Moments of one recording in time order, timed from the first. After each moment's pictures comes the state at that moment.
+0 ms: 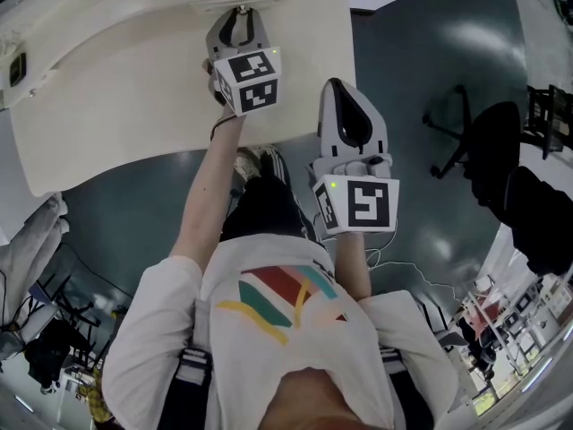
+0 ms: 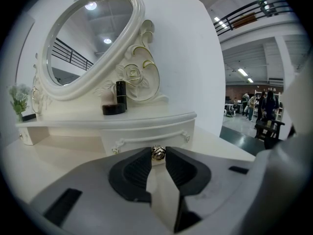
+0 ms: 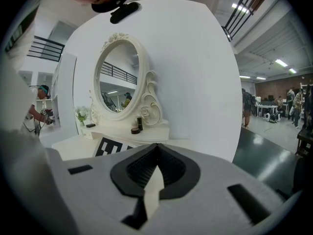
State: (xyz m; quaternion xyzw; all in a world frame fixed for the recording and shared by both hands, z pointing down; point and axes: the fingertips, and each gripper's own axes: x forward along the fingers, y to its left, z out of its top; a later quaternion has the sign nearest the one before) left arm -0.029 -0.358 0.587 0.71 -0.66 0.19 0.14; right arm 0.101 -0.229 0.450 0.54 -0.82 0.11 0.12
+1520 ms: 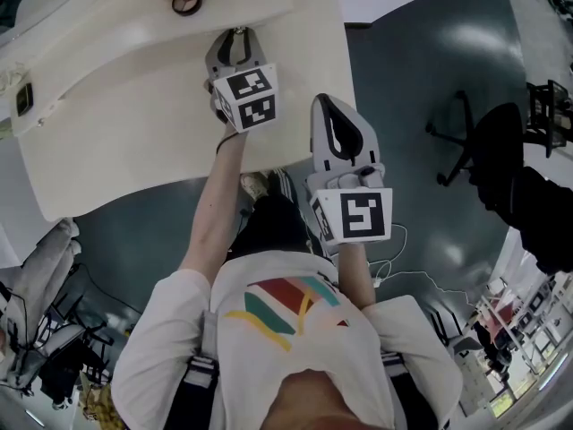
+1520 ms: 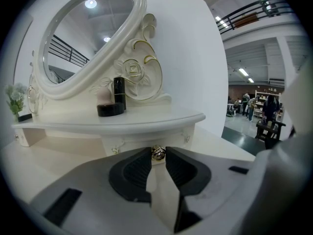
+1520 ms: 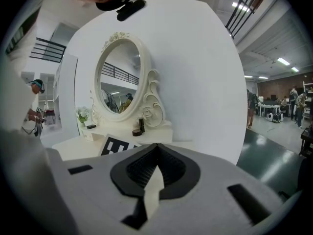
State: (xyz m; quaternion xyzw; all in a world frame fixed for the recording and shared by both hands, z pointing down) left arm -0.040 -0.384 0.588 0.71 -0.66 0.19 0.15; right arm 0.079 -0.252 0.450 0.53 -0.83 0.11 0.12
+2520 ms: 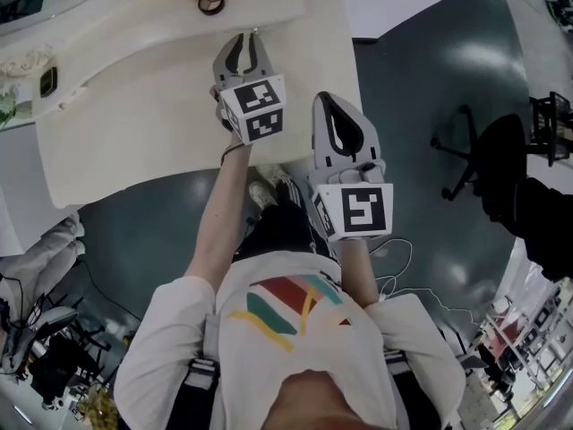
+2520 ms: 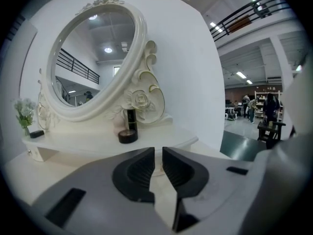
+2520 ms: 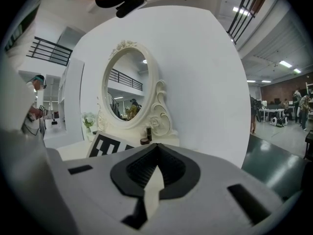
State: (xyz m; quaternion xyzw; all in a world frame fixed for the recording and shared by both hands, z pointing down) left arm -0.044 -0.347 0.523 0.71 -0.68 0.17 0.10; right arm 0.071 -0.226 0.414 0.52 -0.85 0.08 0.09
